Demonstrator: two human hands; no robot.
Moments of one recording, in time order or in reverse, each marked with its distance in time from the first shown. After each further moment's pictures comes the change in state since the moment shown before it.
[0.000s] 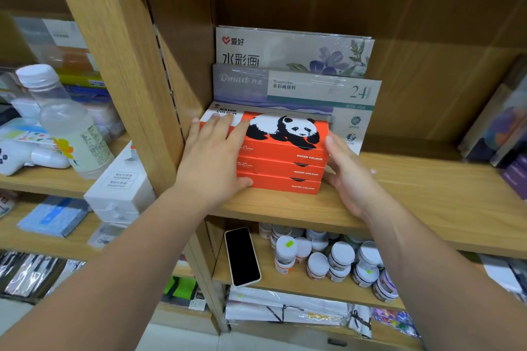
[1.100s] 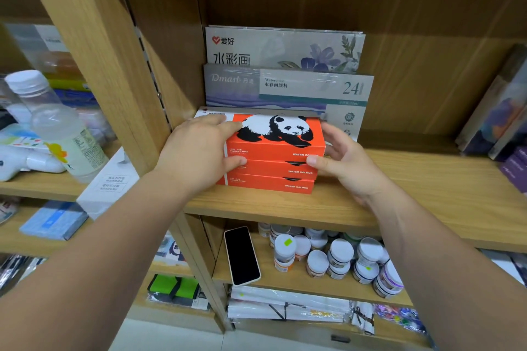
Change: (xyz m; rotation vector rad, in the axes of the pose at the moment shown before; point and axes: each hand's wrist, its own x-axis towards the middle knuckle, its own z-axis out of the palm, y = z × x) left_hand 0.012 -0.003 -0.030 -0.071 -0.006 0.024; right_hand 0.022 0.015 -0.034 -0.089 -0.038 -0.101
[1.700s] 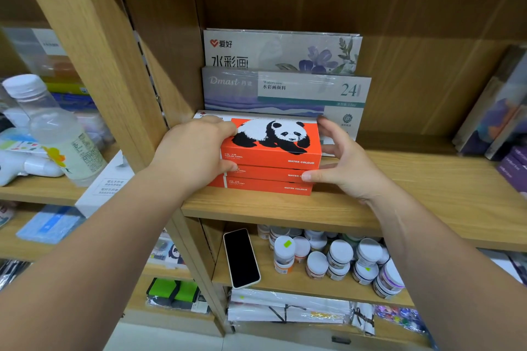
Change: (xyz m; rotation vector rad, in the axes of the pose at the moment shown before) left_hand 0.002 0.001 -0.014 0.052 -0.073 0.005; right_hand -0.008 -0.016 0.003 -0.145 -0.038 -0.060
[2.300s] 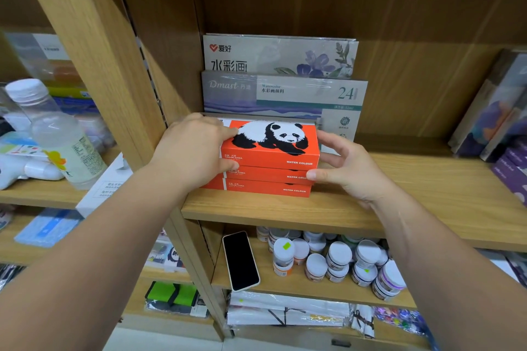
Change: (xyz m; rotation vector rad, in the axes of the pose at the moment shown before) left_hand 0.004 -0.002 -0.004 0.100 0.016 0.040; right_hand -0.003 0.007 -0.008 0.110 0.010 0.065
